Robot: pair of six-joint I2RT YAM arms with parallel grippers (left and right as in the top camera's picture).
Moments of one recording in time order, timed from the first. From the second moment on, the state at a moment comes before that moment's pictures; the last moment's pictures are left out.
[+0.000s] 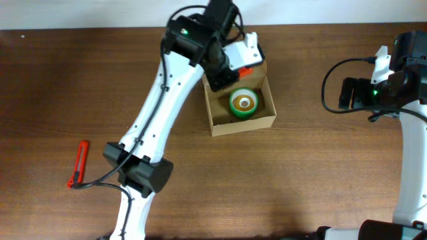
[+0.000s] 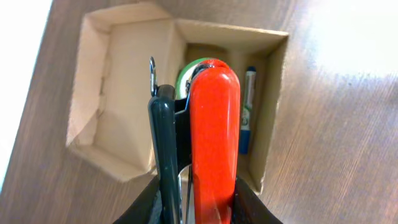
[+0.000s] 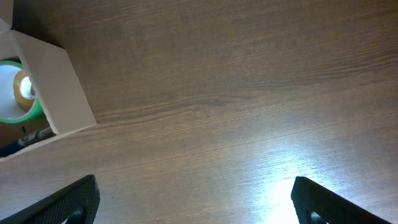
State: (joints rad) left arm -0.54 2.24 2.60 -1.53 0.18 0.72; right arm -0.23 1.54 1.70 -1.35 0.01 0.00
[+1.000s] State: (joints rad) left arm -0.62 2.35 2.20 -1.31 0.09 0.79; right arm -0.23 1.54 1.70 -1.35 0.01 0.00
